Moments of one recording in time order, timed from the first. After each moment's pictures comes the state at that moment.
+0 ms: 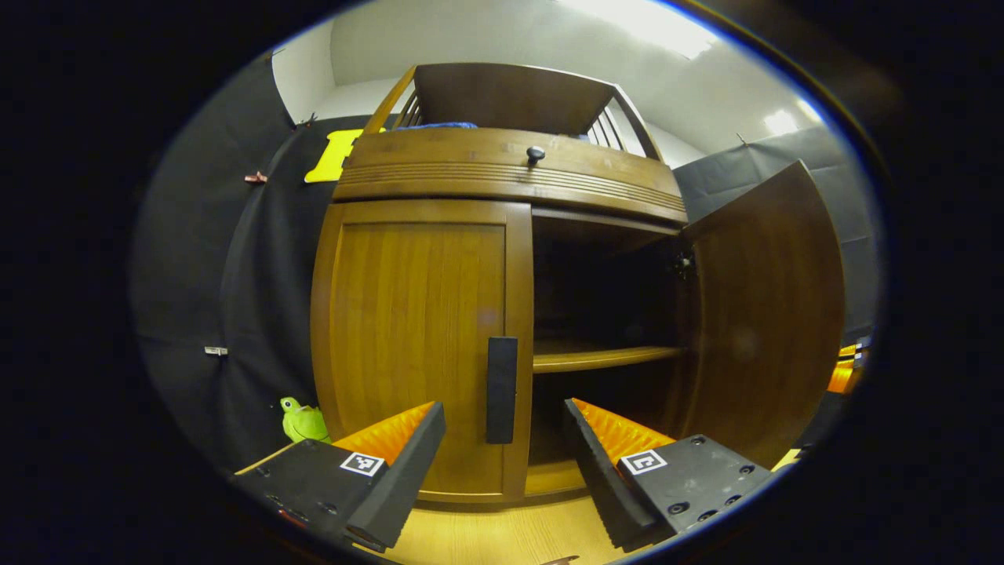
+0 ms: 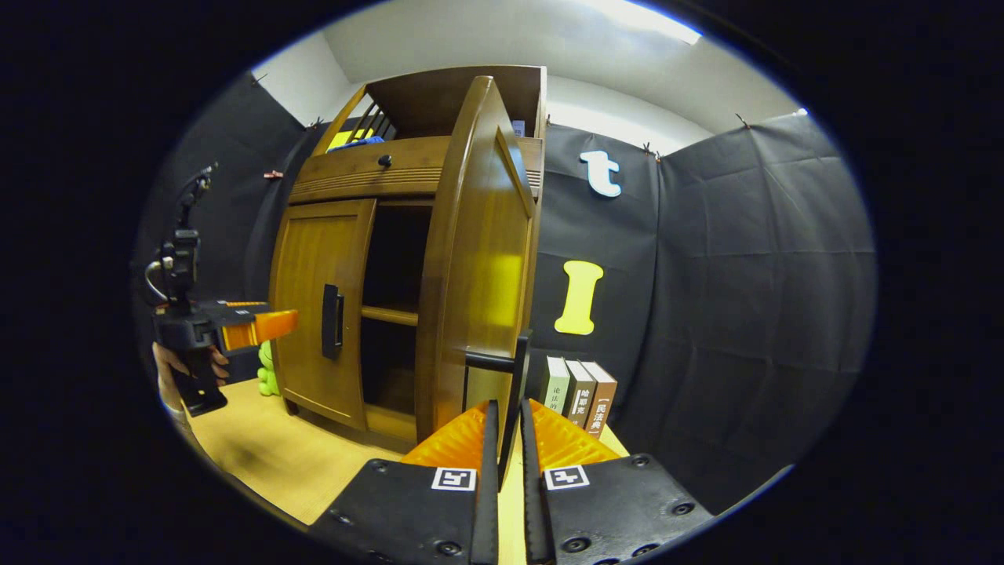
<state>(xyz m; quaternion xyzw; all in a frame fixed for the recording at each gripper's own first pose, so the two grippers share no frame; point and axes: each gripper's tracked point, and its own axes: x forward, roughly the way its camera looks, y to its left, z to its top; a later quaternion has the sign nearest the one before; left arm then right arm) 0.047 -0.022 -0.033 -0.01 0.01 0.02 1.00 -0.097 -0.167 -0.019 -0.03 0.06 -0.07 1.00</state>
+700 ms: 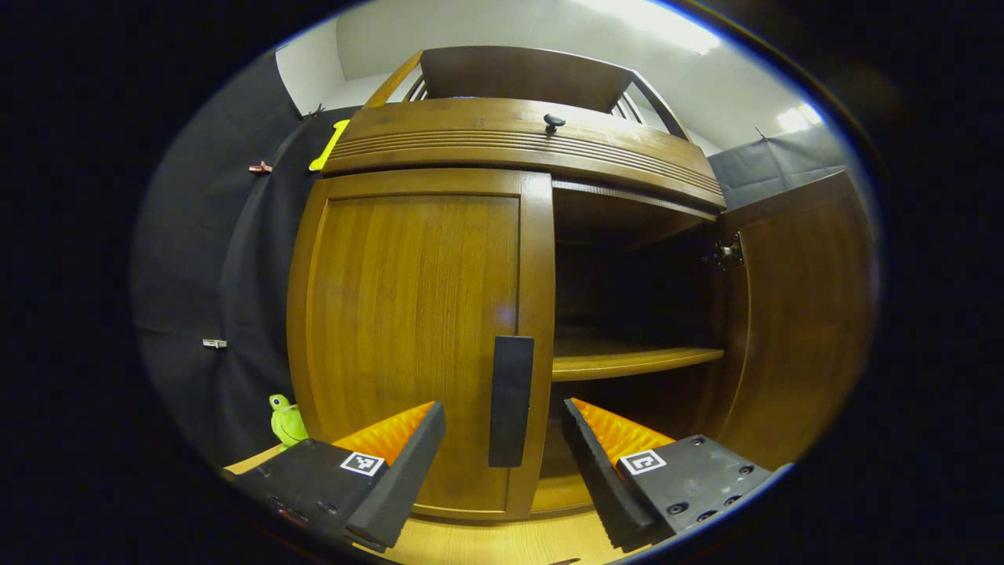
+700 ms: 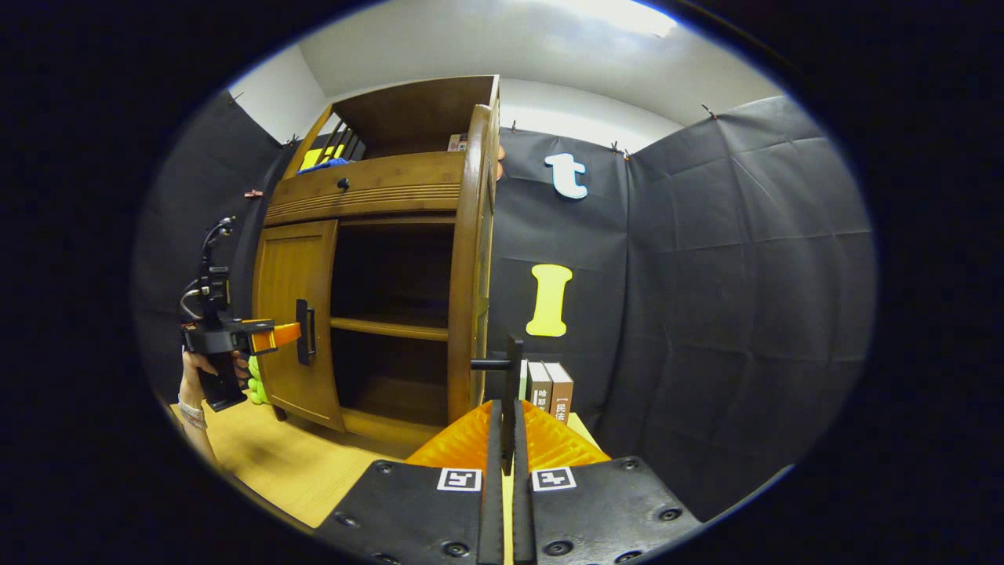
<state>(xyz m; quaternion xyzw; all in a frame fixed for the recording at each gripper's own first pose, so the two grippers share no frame) 0.106 -0.016 -0.041 -0.02 0.01 0.04 1.00 -0.131 -0.233 -0.003 -0.02 0.05 -0.09 0.99</state>
